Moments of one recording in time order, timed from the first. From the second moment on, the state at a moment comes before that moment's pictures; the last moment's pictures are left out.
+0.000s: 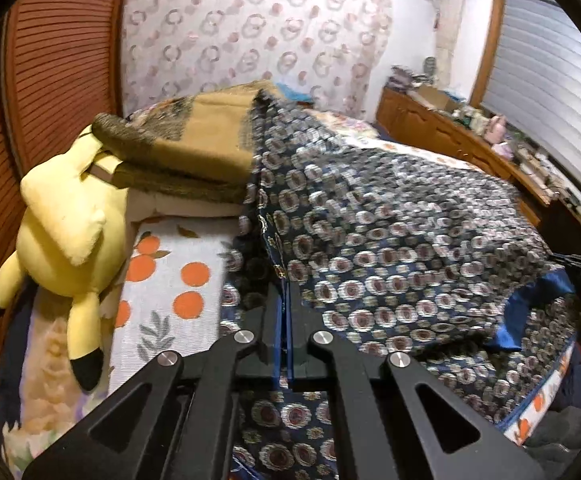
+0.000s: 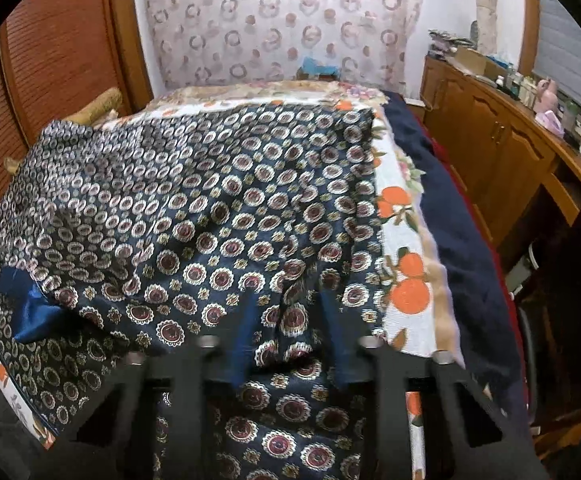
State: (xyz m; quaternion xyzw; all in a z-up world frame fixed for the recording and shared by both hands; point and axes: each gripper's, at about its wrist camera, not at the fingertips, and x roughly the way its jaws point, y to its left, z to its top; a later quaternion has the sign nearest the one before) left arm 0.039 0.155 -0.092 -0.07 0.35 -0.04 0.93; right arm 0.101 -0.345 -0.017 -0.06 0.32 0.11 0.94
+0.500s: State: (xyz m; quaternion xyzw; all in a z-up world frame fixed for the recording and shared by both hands) left arm 0.010 0.182 -0.059 -0.08 0.30 0.00 0.95; right arm 0.027 -0.376 0.022 -0.05 0.27 0.14 0.95
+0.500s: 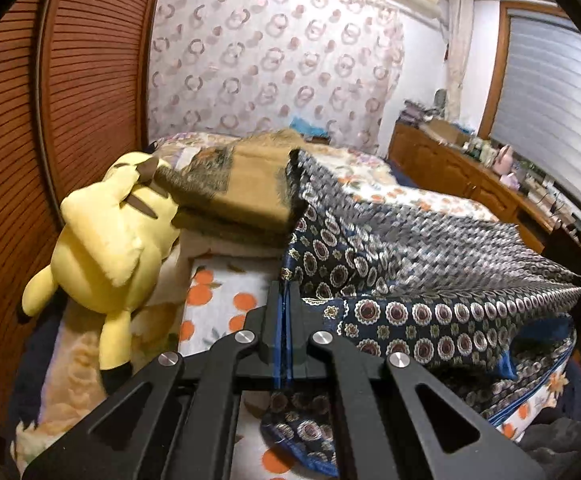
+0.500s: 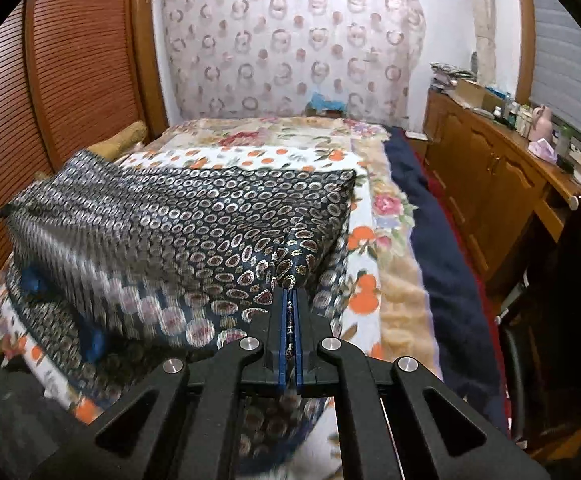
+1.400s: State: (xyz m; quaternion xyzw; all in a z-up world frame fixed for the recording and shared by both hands) left arm 0.012 0.158 -0.090 -0.06 0.35 0.02 0.94; right arm 0.061 -0.300 -0.006 -0.07 0.28 0.16 0.94
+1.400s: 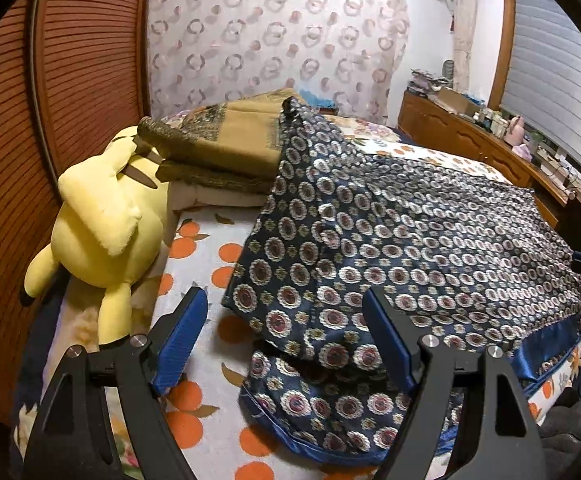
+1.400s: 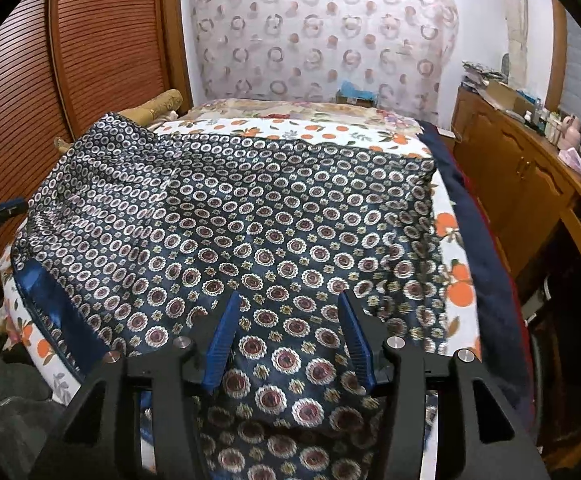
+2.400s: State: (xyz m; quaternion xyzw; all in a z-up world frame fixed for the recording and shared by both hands) left arm 0.023 0.161 -0.115 -0.10 0.39 -0.03 0.91; right arm 0.075 -0.299 -0.045 -0.08 0.26 0.12 0.95
